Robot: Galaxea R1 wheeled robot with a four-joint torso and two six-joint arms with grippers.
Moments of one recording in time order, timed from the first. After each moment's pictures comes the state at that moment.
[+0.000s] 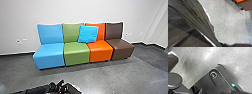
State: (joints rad) left arm 0.60 2.63 -2.24 -0.65 0.45 -0.08; right arm -1.58 1.91 -1.28 0.28 0.31 0.13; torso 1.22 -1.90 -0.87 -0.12
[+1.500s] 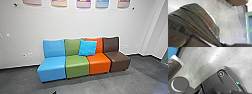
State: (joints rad) left arm 0.76 2.41 -1.97 -0.63 0.45 0.00; right arm -1.59 2.00 -1.36 0.28 0.29 0.13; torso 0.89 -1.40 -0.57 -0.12
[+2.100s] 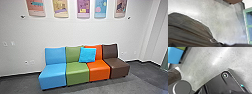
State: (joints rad) left arm 0.84 2.24 -1.81 -0.63 0.45 0.05; right arm -1.59 2.08 -1.44 0.28 0.28 0.13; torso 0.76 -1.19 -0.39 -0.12
